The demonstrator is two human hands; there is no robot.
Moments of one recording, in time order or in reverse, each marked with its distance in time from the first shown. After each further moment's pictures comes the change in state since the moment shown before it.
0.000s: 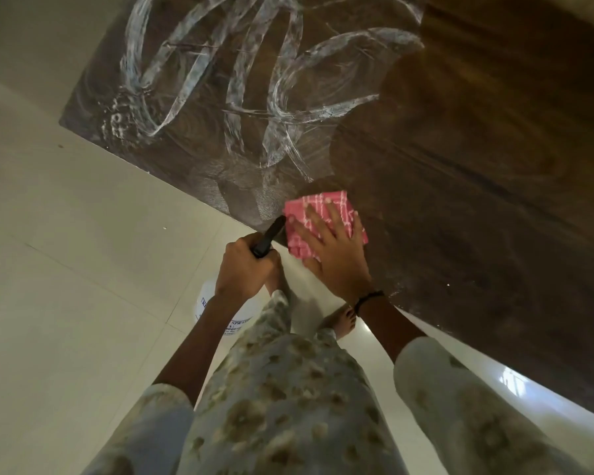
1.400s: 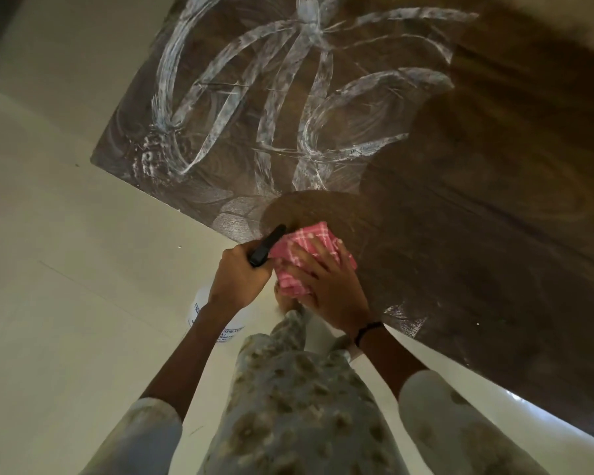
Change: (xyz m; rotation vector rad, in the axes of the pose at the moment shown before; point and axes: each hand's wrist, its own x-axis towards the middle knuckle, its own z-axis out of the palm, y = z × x) left_hand 0.056 0.006 -0.063 -0.027 -0.067 -0.007; right_hand 0.041 -0.043 0.001 0.077 -0.008 -0.138
